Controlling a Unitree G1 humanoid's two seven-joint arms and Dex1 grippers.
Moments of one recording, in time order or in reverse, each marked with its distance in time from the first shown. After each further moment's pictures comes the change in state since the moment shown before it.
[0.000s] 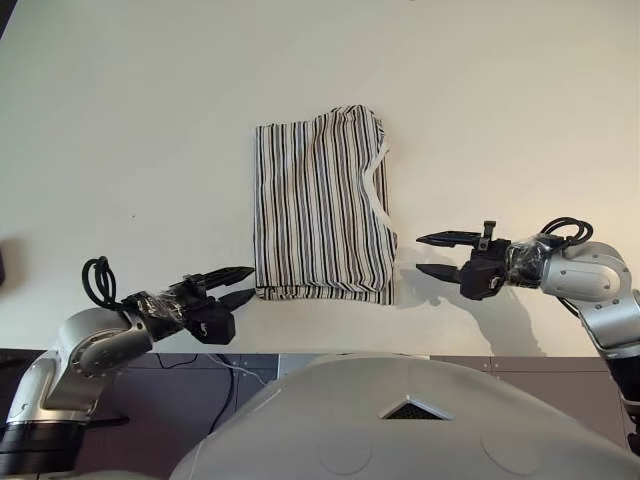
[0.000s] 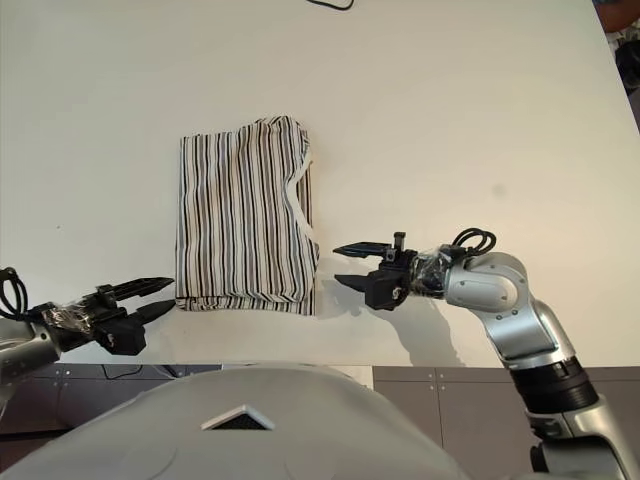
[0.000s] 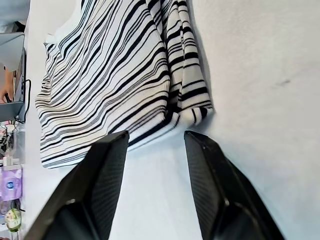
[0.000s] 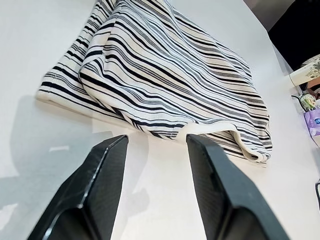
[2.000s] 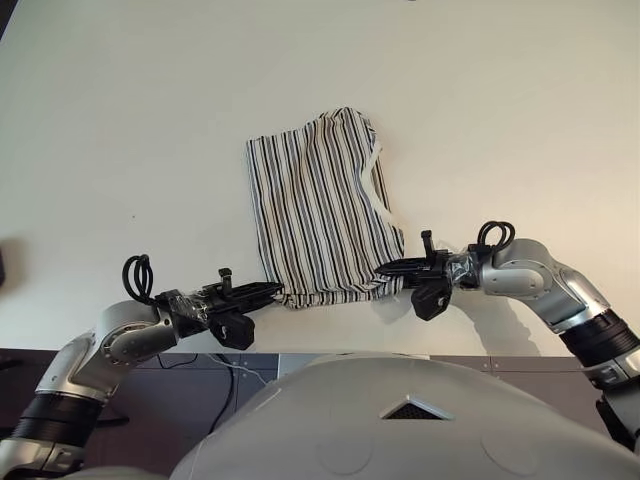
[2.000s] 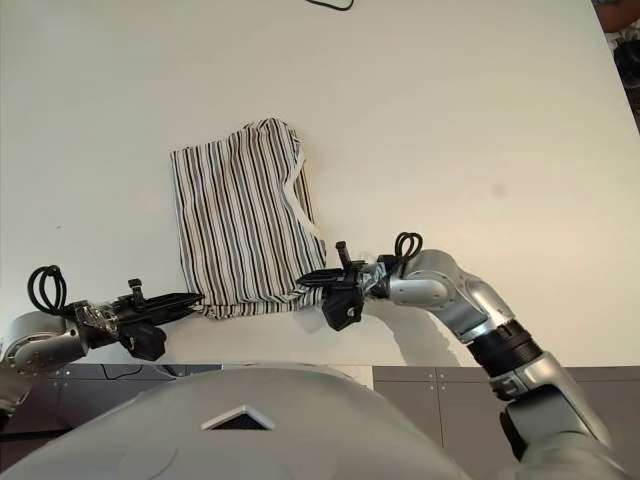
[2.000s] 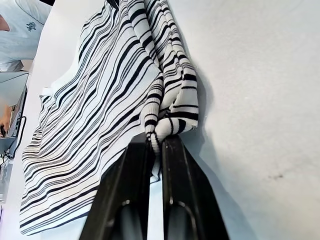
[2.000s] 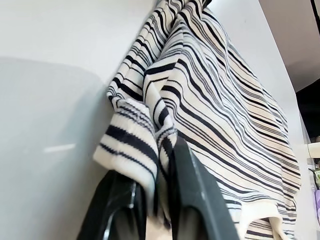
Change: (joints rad) left arm -0.126 0.067 -0.245 0.115 -0.065 -0.085 0.091; right arm -0.238 0.092 0.308 0.263 -0.279 -0.248 -0.118
